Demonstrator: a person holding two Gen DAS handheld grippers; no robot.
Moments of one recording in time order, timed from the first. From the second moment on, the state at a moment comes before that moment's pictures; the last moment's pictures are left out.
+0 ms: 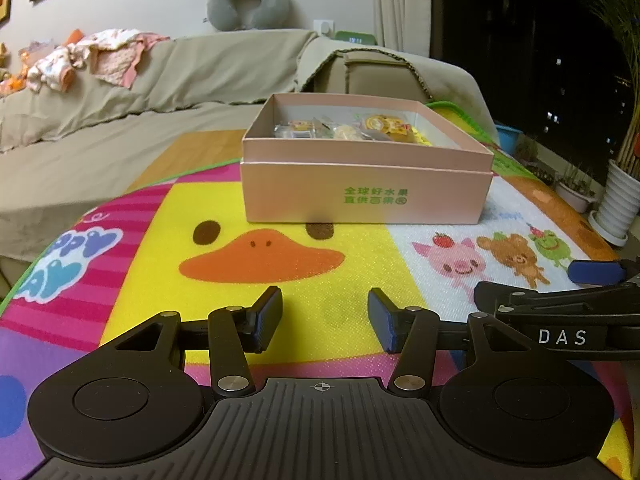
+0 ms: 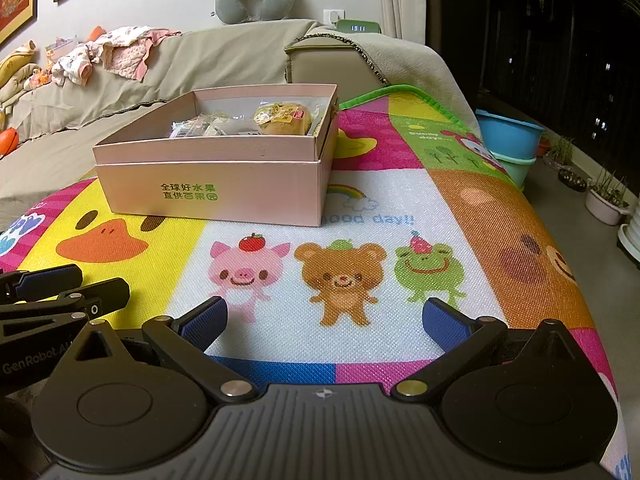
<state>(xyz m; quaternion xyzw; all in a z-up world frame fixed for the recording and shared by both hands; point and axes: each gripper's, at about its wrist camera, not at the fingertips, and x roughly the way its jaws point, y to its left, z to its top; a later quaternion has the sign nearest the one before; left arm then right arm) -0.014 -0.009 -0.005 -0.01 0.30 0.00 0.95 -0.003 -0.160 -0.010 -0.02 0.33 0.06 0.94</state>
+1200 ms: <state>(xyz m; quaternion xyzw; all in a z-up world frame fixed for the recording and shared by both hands) -0.015 -0.004 -0.005 -0.02 0.30 -0.01 0.95 -0.003 -0.160 -0.010 -0.02 0.33 0.06 0.94</state>
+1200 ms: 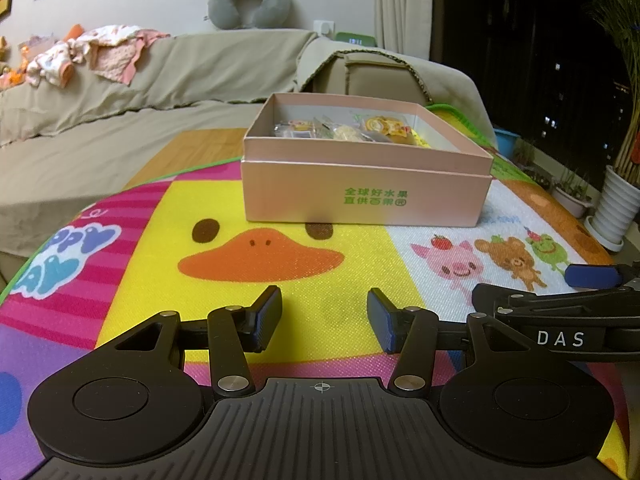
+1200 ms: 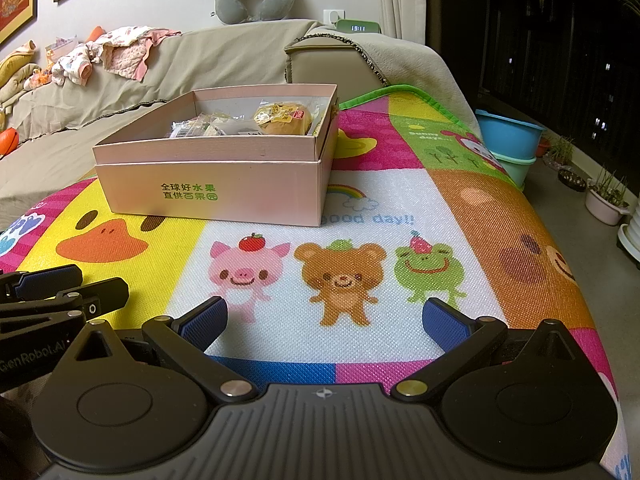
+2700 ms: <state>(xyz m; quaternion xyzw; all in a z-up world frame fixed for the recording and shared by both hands) -0.014 -0.006 -0.006 -0.02 0.30 0.00 0.95 -0.003 -0.160 -0.010 -0.02 0.33 0.06 0.94</state>
